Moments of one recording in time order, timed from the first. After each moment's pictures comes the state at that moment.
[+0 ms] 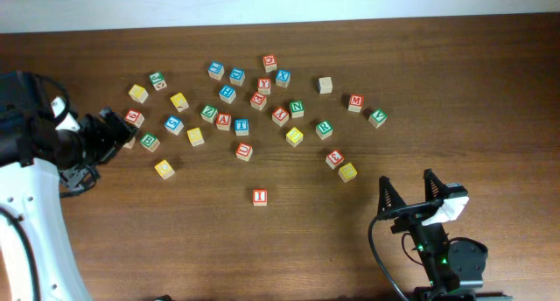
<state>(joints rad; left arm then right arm) 0.33 1.46 1.61 -1.40 0.23 -0.43 -0.03 0.02 0.01 -0.05 -0.24 0.34</state>
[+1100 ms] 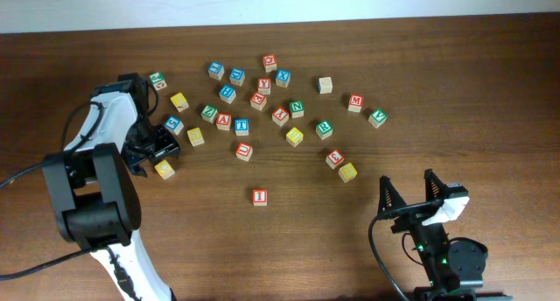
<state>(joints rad) 0.14 2.12 1.54 -1.14 -0.04 -0.43 -0.03 0.02 0.01 -0.05 -0.23 0.34</state>
